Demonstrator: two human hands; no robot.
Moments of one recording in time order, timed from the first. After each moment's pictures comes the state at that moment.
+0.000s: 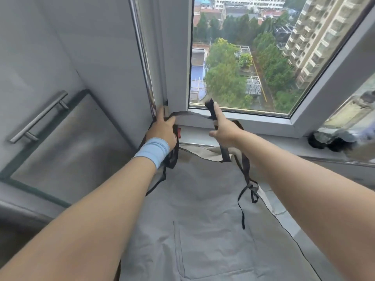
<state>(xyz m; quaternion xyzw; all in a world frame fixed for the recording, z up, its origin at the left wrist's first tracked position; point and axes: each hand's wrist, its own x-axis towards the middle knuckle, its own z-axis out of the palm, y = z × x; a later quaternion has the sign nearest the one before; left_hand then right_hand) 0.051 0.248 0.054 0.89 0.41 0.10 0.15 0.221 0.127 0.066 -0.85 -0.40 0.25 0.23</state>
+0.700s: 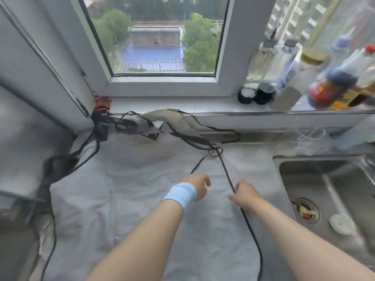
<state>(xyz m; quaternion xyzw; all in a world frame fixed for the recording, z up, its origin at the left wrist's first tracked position) 0.152 -0.089 -0.092 0.90 0.23 -0.24 0.28 0.260 -0.251 -0.129 -0.92 -0.14 0.35 0.07</state>
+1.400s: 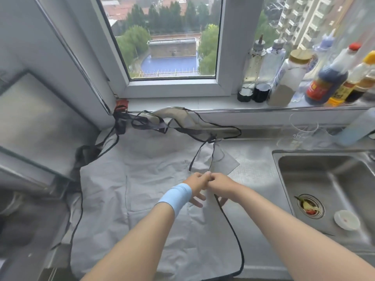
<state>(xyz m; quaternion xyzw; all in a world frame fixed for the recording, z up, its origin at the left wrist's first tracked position) 0.094 -0.155 -0.039 0.63 0.44 -0.18 0.61 0.188 -0.249 -0.050 -0.79 -0.28 0.49 0.26</state>
